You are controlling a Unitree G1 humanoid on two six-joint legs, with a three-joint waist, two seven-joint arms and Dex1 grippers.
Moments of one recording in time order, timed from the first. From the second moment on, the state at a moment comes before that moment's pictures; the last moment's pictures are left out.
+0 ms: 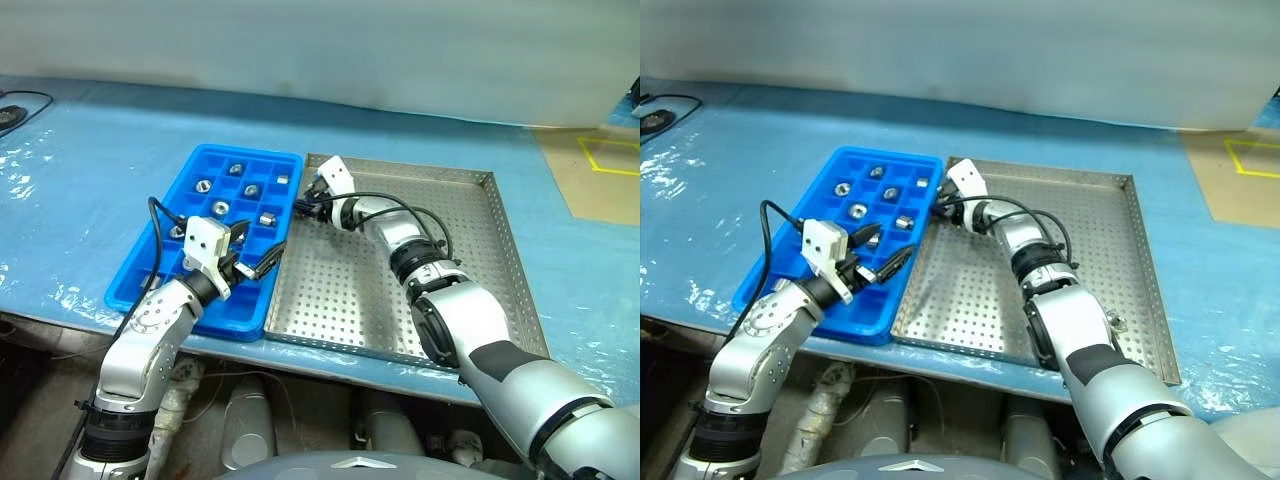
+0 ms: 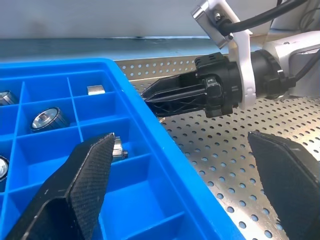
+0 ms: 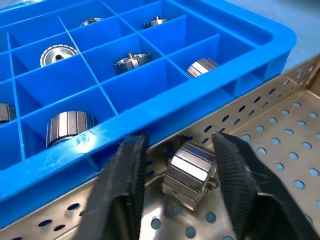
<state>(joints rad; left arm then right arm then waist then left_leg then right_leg) -0.07 0.35 0.04 -0.38 -0.41 0.40 -0.49 -1.09 -0.05 0.06 1.14 0.00 0.07 0.64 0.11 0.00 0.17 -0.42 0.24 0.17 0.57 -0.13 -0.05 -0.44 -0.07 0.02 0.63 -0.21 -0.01</state>
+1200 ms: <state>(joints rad) -0.10 0.36 0.03 -0.38 -0.39 0.40 -0.50 -1.08 -0.06 0.02 1.21 -0.02 0.09 0.56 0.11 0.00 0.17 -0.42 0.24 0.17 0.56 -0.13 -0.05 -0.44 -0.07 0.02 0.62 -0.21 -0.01</state>
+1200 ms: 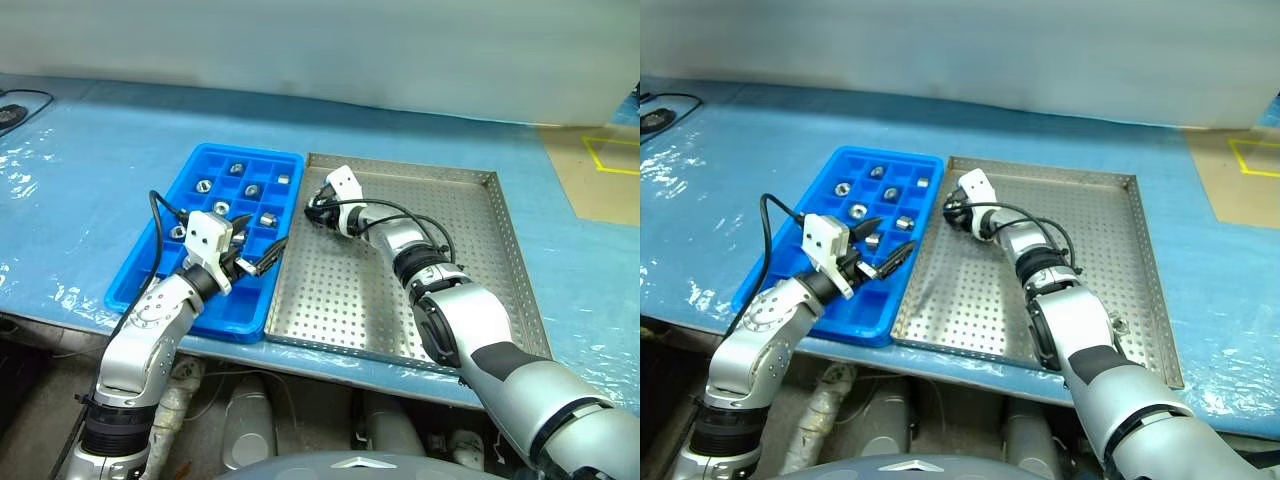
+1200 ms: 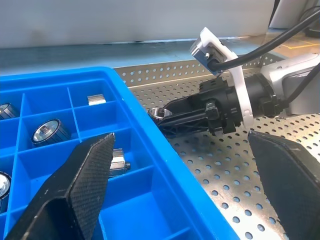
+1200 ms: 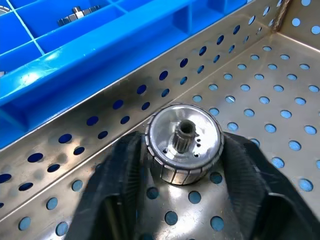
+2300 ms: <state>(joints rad) 0.63 0.45 0.53 -0.77 -0.67 0.46 -0.56 -0.93 -0.02 0.38 0.67 0.04 0.08 1.37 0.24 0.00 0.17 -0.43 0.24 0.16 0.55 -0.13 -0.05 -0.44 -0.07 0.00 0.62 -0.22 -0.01</state>
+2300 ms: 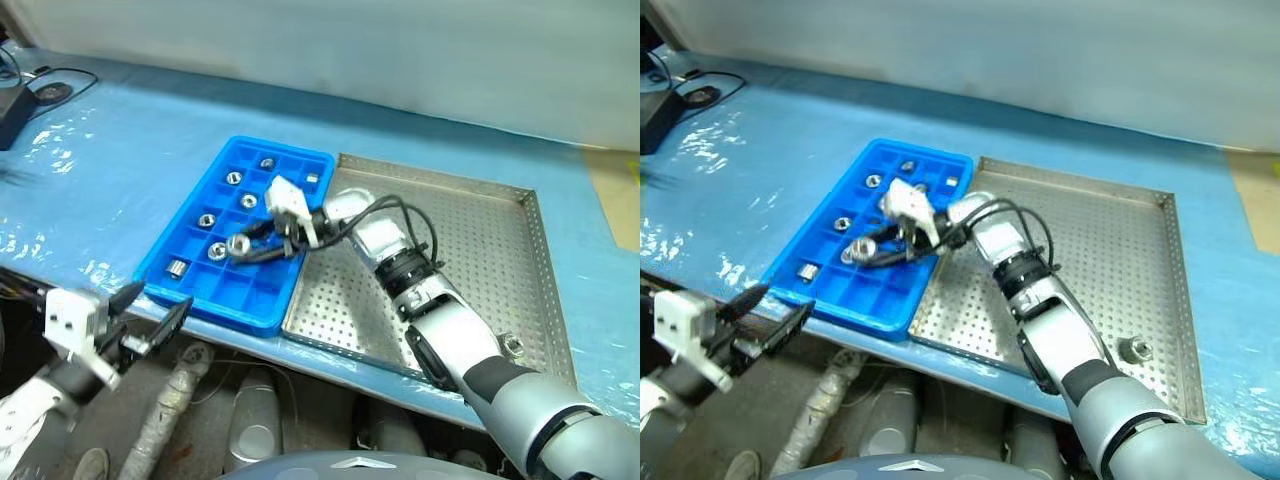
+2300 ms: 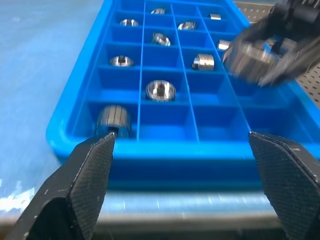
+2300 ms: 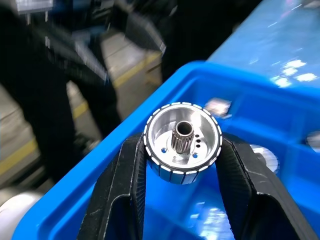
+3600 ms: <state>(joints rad) -0.07 0.49 -0.01 -0.33 -0.50 0.42 -0.70 -0.82 -0.26 0.19 0.52 0.04 0.18 1.04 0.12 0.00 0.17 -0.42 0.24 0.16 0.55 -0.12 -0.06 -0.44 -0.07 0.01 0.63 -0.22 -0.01</state>
